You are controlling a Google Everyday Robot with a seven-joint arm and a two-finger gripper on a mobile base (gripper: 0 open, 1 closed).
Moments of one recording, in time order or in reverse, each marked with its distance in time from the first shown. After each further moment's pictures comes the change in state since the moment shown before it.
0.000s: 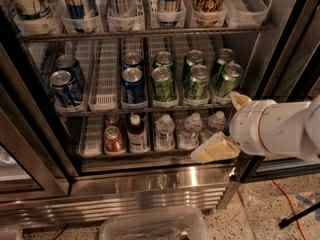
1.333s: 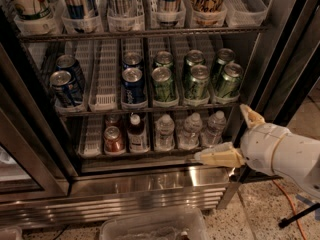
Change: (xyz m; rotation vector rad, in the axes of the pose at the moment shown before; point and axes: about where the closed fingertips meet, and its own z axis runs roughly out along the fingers) arm 0.042 -0.015 0.012 0.097 -0.245 0.166
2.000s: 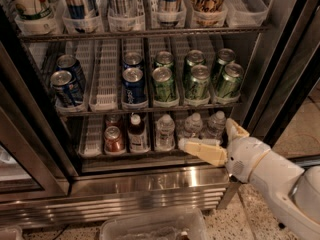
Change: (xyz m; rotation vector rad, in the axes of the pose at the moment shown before) arm -0.003 0.015 0.035 -0.022 -0.283 0.473
